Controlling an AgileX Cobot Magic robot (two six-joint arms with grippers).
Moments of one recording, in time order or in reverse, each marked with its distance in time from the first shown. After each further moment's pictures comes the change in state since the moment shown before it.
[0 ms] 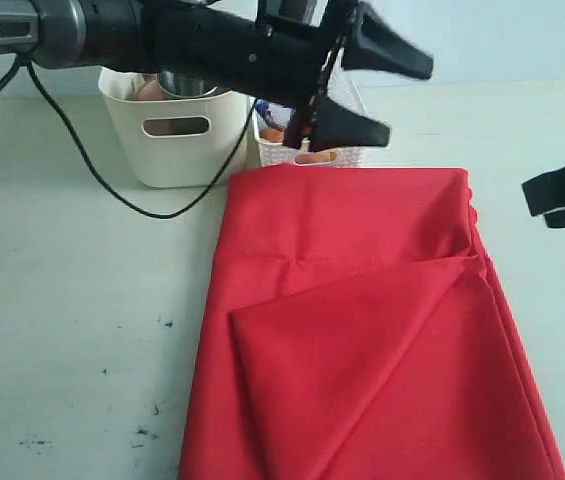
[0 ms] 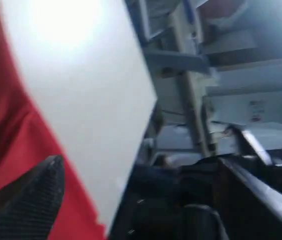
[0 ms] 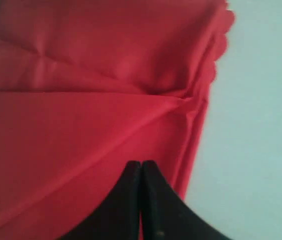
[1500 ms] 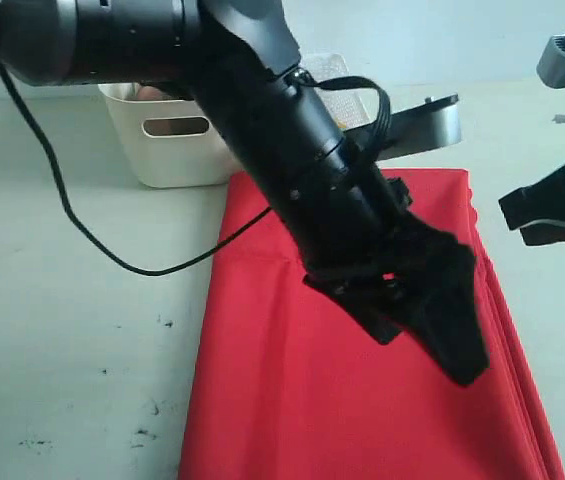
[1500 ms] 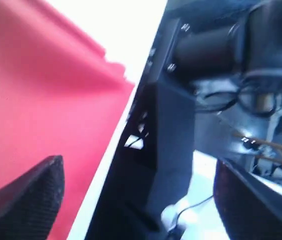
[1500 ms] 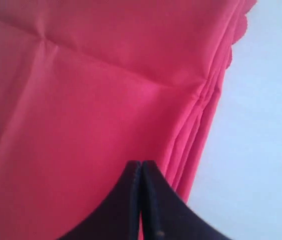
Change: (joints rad) left arm -0.346 -0.313 0.273 0.559 0.017 -0.028; right arm 0.000 0.070 0.000 0.033 0.004 -0.043
